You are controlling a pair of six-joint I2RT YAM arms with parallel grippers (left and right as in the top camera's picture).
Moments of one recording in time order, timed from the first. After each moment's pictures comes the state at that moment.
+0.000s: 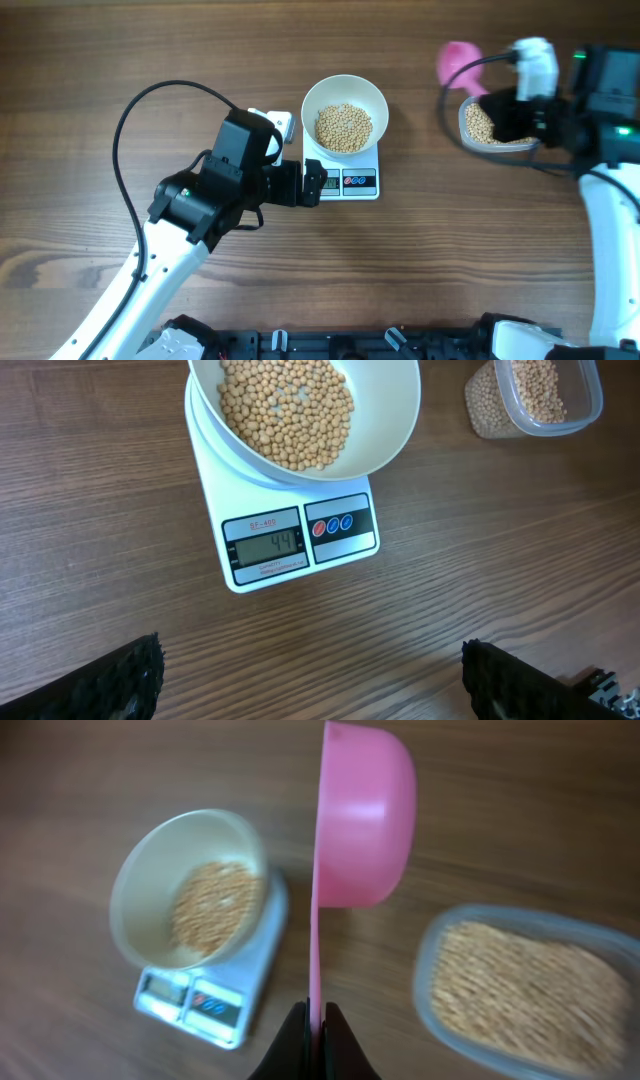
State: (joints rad) left arm -0.48 1.22 1.08 -0.78 0.20 -0.37; right arm -0.19 1.38 1.34 -0.88 -0.51 -0.19
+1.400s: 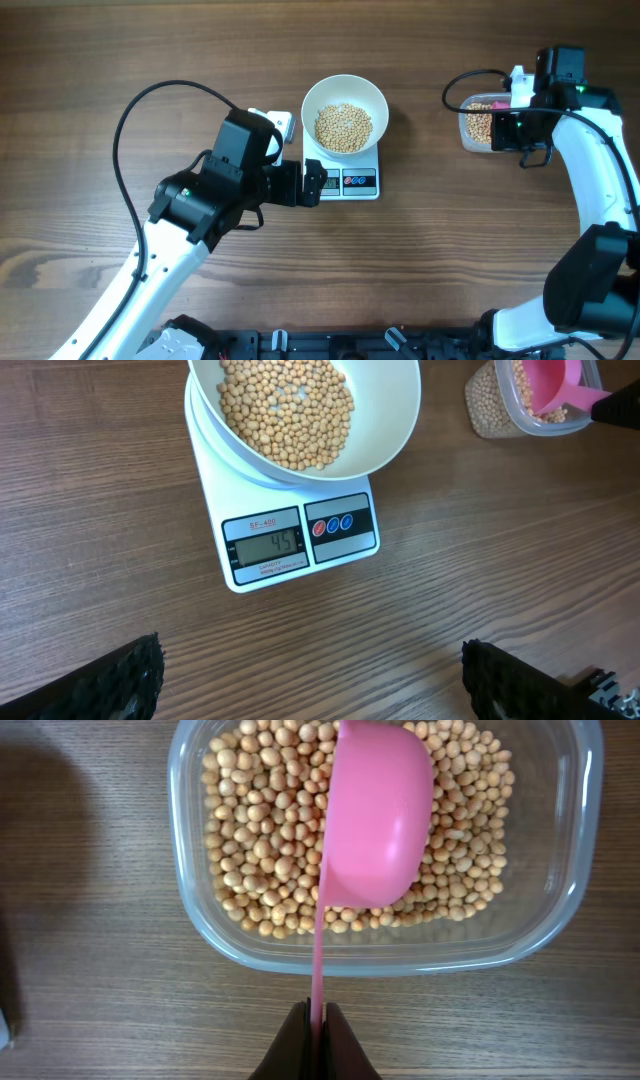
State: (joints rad) left arm -0.48 1.22 1.08 -0.78 0.20 -0.37; right arm -0.15 1.70 1.33 -0.94 -0.03 -0.13
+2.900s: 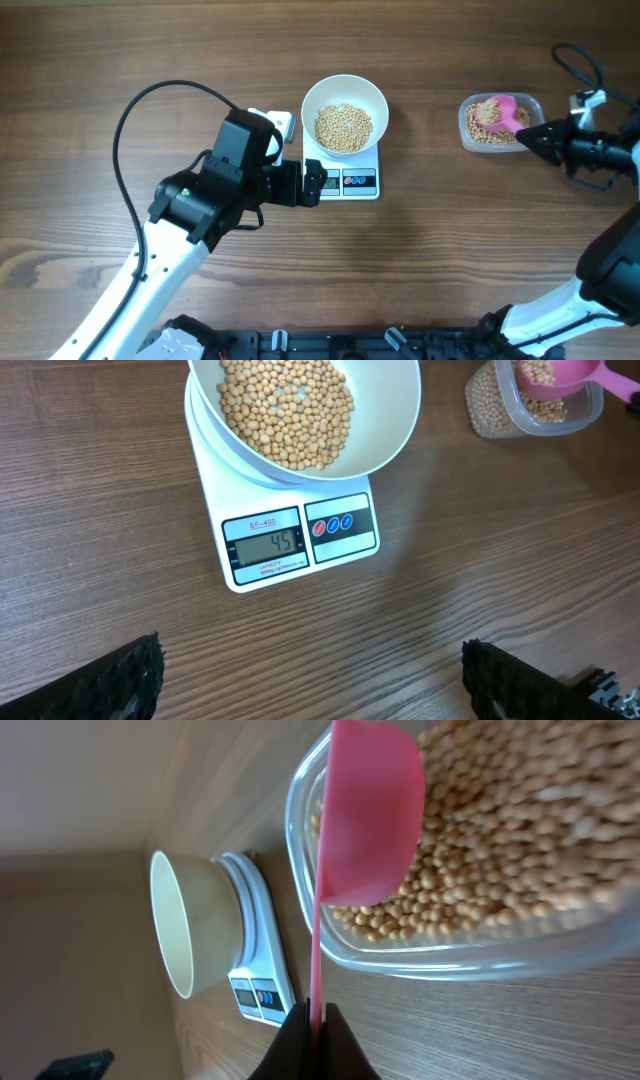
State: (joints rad) left arm -0.48 1.22 1.08 -0.78 0.20 -0.37; right arm -0.61 1.86 1.33 -1.01 -0.93 -0.12
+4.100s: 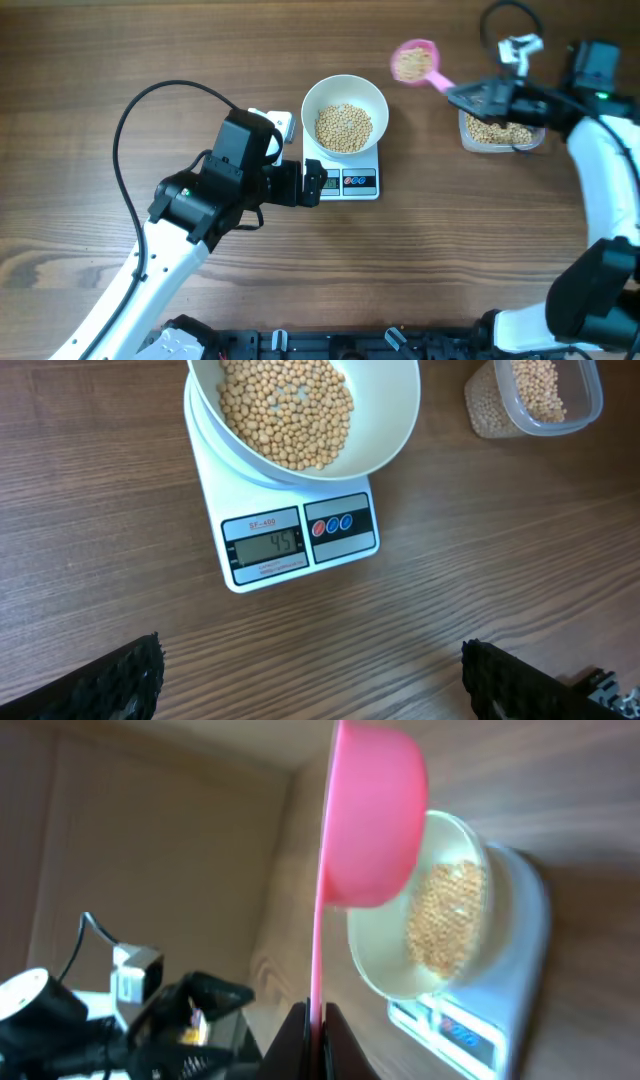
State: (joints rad) left arm -0.48 1.22 1.08 -0.78 0.20 -0.37; right arm -0.19 1.64 1.32 -0.70 -1.20 0.18
